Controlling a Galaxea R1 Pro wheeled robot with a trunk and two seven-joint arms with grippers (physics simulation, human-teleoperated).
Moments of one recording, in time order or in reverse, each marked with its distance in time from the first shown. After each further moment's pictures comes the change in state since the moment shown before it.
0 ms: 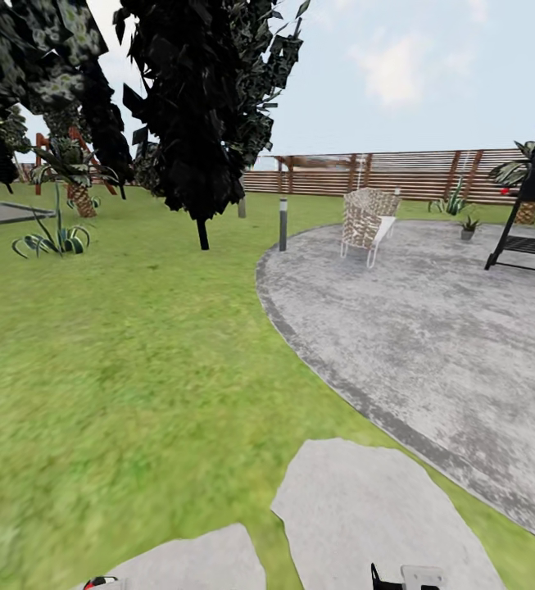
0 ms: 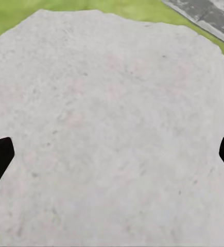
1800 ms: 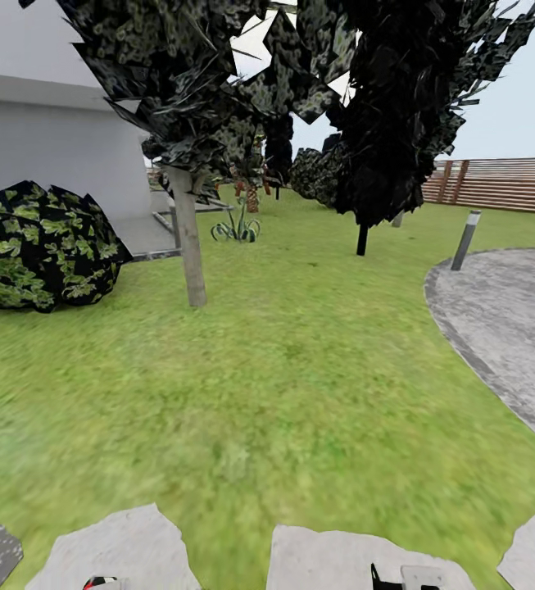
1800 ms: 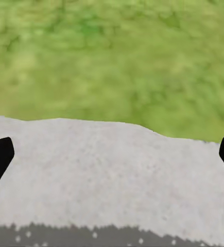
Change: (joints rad) left arm 0.000 0.001 0.002 0.000 0.001 0.000 0.000; right arm 0.000 0.000 0.000 0.000 0.000 0.000 0.000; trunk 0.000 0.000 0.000
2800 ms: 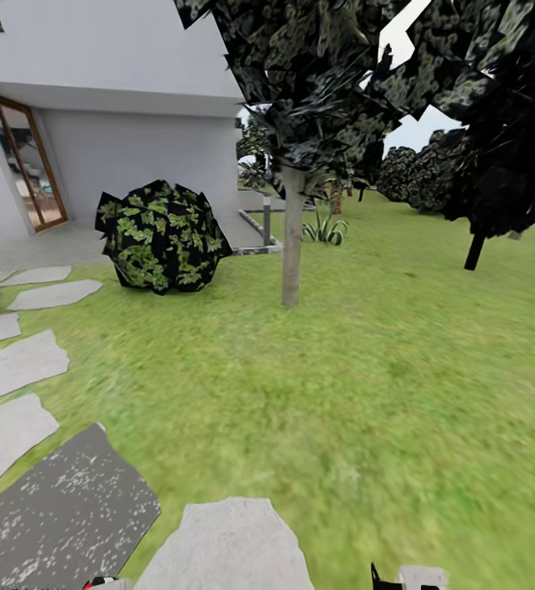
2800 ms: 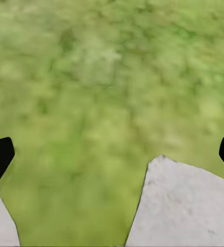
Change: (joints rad) left arm 0.000 0.001 0.000 0.000 0.000 -0.001 0.000; right arm 0.000 0.000 0.000 0.000 0.000 0.000 0.000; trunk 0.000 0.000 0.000
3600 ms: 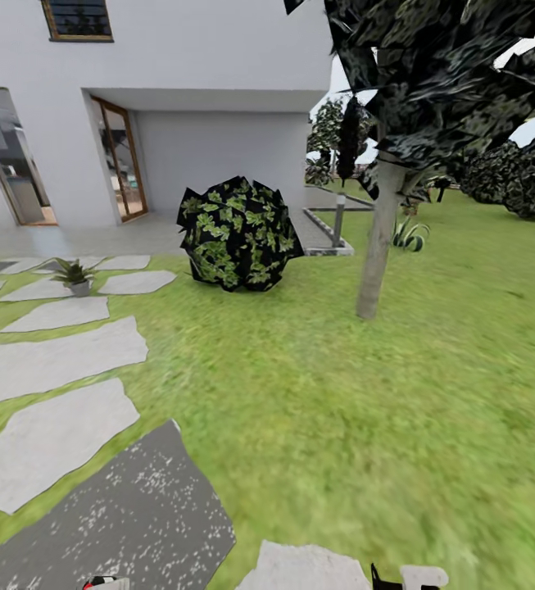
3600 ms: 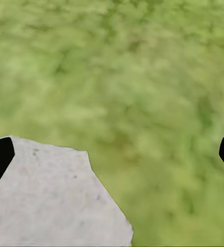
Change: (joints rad) left arm 0.000 0.002 -0.001 0.000 -0.001 0.000 0.000; right arm 0.000 0.000 0.000 0.000 0.000 0.000 0.000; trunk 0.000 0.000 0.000
